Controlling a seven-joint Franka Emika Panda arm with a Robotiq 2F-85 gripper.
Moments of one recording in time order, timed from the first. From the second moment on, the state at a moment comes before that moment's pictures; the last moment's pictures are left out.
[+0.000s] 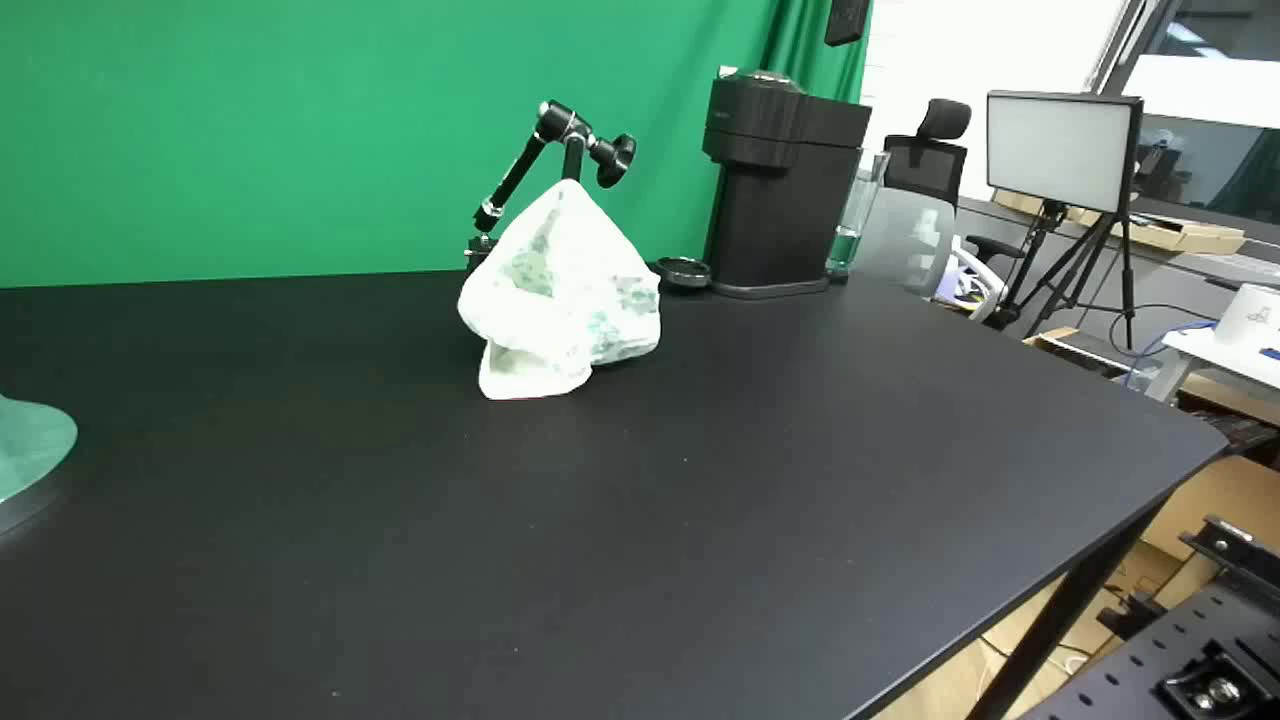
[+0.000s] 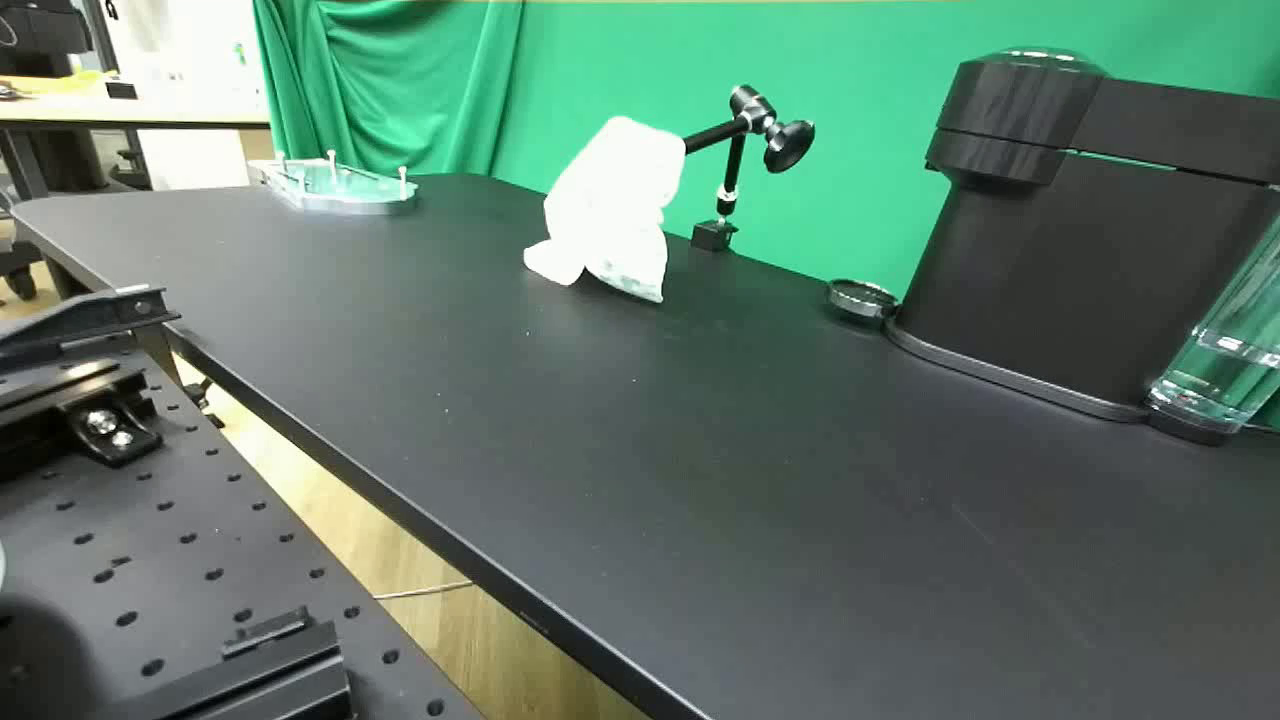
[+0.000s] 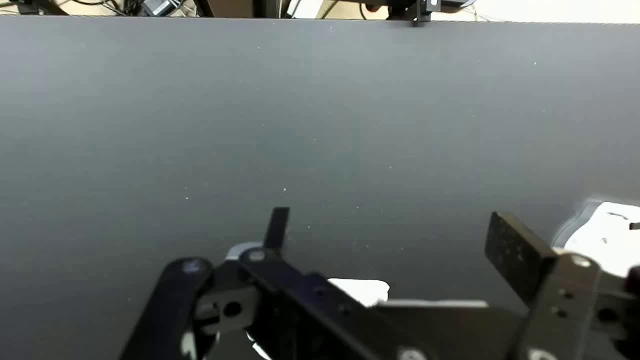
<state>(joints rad) 0.11 -0.32 0.02 -2.36 0.20 1.85 0.00</state>
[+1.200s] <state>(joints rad) 0.08 -0.27 0.06 -2.34 -0.04 1.98 -0.02</state>
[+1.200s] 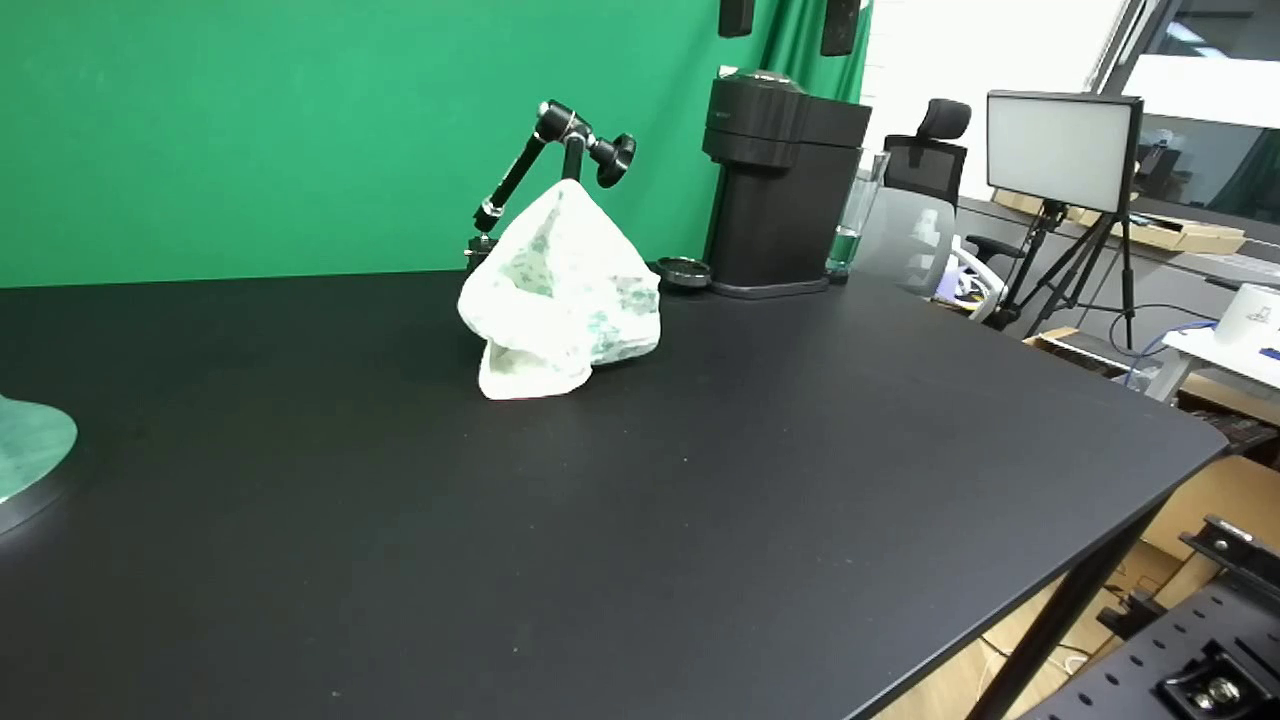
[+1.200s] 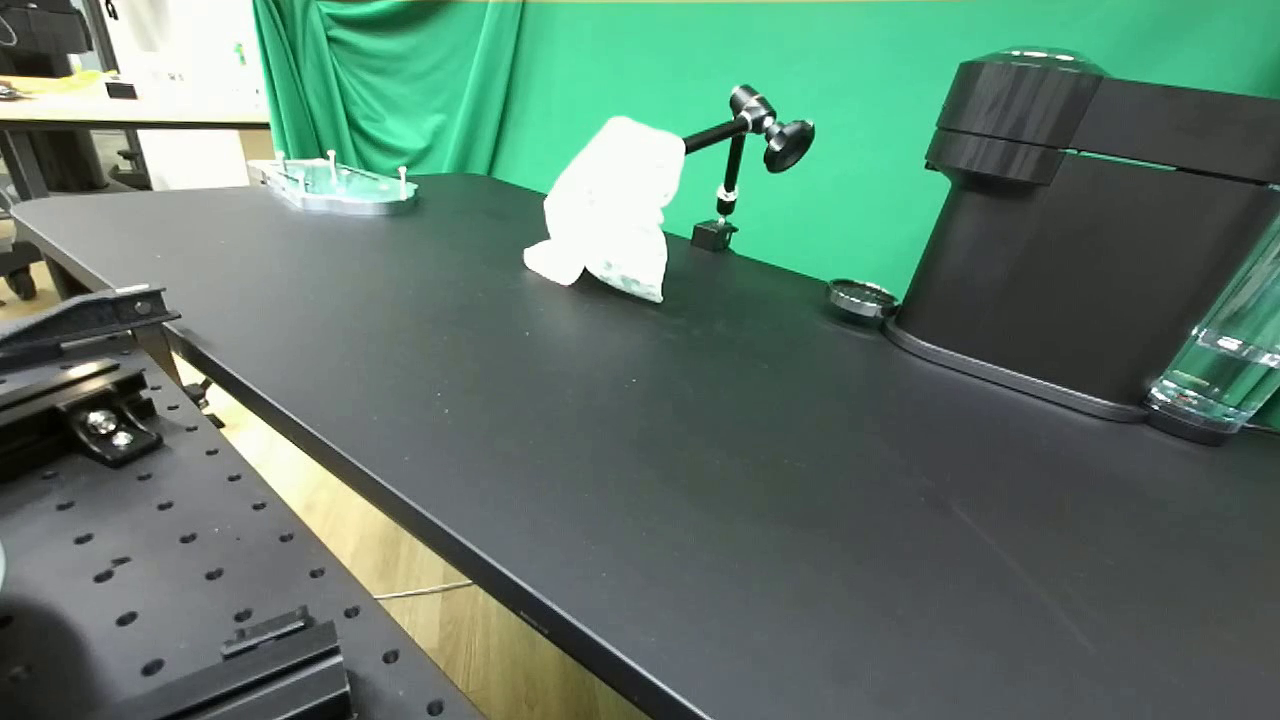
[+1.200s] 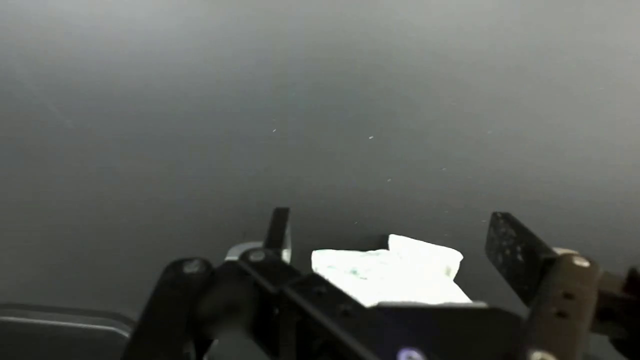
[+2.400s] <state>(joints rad) 0.10 0.00 0.11 -2.31 -0.43 2.36 -0.16</state>
